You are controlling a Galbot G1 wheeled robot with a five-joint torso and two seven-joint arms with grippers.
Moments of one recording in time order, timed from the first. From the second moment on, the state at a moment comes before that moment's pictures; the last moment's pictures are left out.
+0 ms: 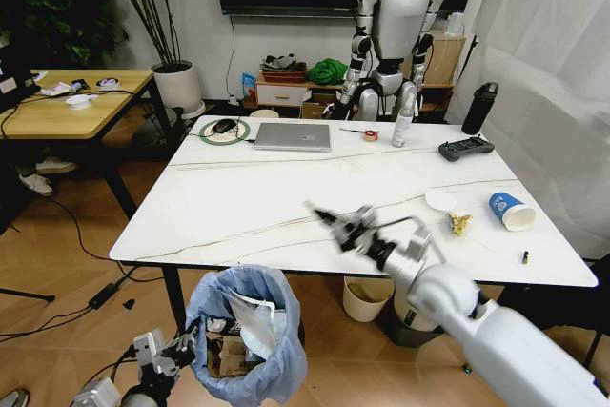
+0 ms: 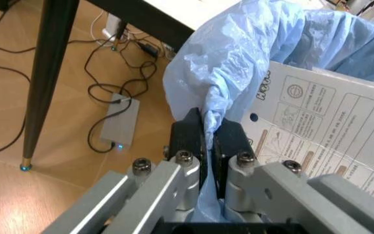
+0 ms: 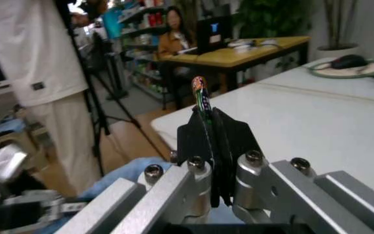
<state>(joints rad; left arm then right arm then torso) 1.96 -1.30 -0.70 -2.25 -0.80 0.25 -0.06 -0.92 0.88 -0.22 1.99 0.78 -0.06 -0.24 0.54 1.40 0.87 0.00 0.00</state>
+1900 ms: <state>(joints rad) 1.91 -1.17 -0.61 -2.12 -0.77 0.23 0.01 -1.67 1.39 0.78 1.85 0.47 0.33 -0.52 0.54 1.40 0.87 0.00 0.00</state>
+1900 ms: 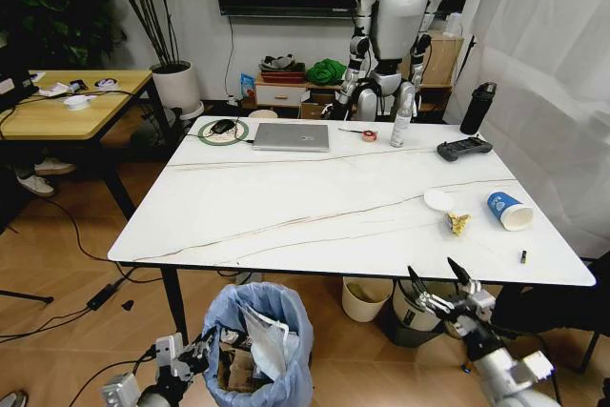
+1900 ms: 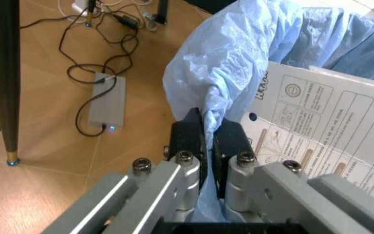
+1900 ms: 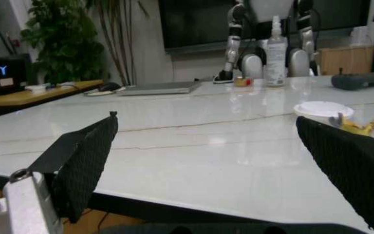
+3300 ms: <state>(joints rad) 1.84 -1.15 -0.54 -2.03 -0.80 0.22 0.03 -1.59 1.50 0.85 1.70 0.51 0.36 -0.60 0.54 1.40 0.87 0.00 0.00</state>
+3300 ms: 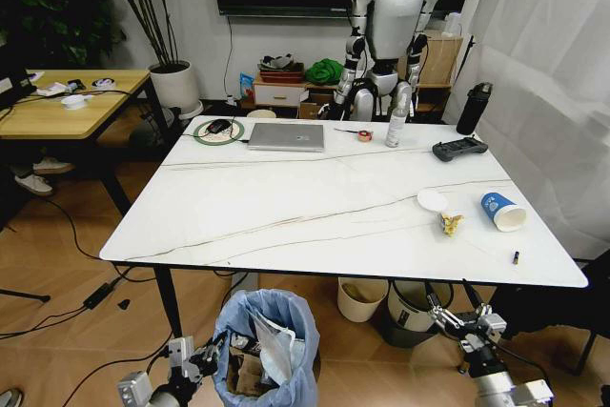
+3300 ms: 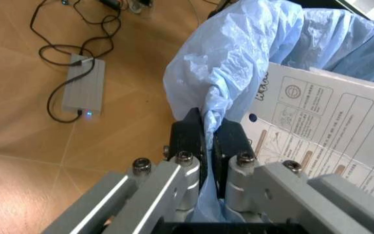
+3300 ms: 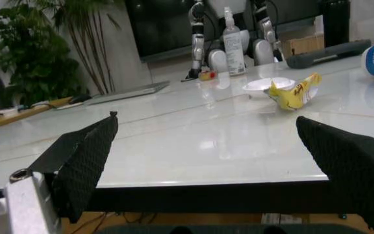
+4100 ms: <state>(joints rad) 1.85 -1.17 -0.54 -2.03 -0.78 0.22 0.03 -1.60 1.49 0.86 1.69 0.53 0.35 -0.61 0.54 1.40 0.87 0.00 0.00</state>
